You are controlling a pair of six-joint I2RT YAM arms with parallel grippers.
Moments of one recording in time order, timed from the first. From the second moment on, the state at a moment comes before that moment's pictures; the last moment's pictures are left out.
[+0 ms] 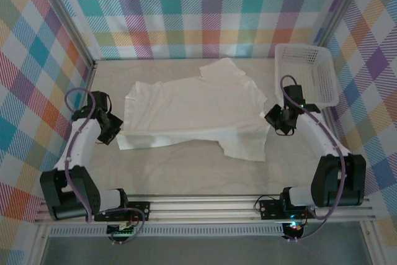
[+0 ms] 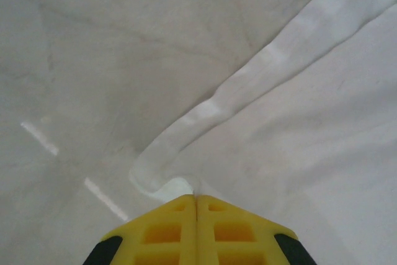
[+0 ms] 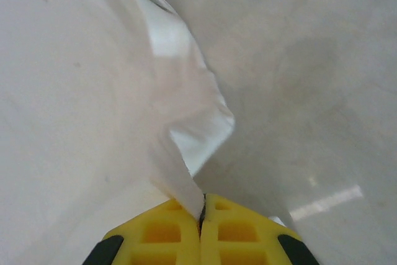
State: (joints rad) left arm 0.16 1.32 0.99 -0.89 -0.03 -0.83; right arm 0.05 1.38 0.98 -0.70 -0.15 0.75
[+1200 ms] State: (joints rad) left arm -0.10 1.89 1.36 -0.62 0.00 -0.78; right arm 0.19 1.93 1.35 -0.59 -0.14 0.64
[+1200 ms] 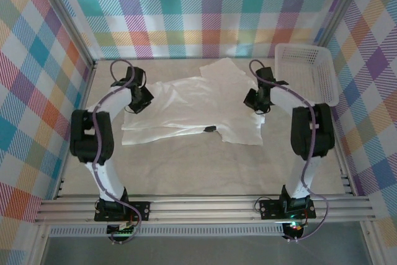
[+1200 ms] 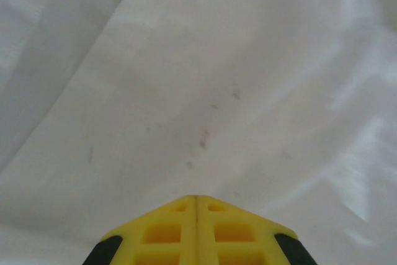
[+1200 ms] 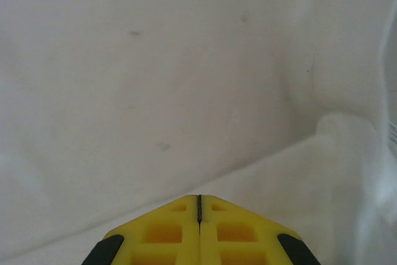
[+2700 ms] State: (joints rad) left arm -0.07 1.20 0.87 -0.63 0.10 -0.65; right arm 0.33 1.28 0.59 -0.95 -0.09 0.88
